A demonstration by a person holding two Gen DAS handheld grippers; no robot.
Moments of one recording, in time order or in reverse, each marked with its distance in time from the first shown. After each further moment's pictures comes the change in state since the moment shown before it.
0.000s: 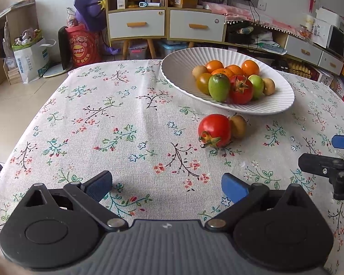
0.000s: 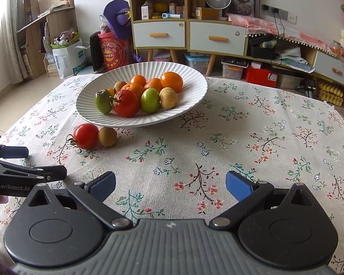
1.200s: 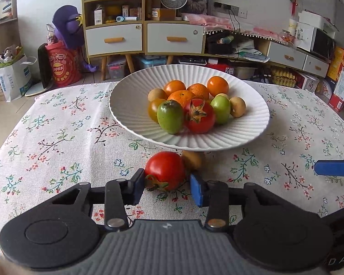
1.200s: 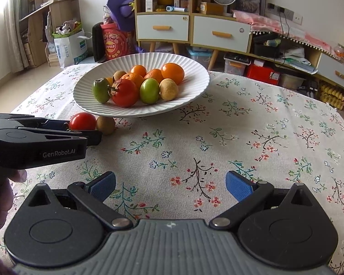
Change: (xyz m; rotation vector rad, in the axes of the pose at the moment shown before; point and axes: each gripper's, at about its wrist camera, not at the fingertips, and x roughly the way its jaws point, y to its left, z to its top) left arm 0.018 -0.040 0.026 0.038 -0.067 -0.070; right arm 0.006 0.001 0.001 -0.041 0.035 -0.009
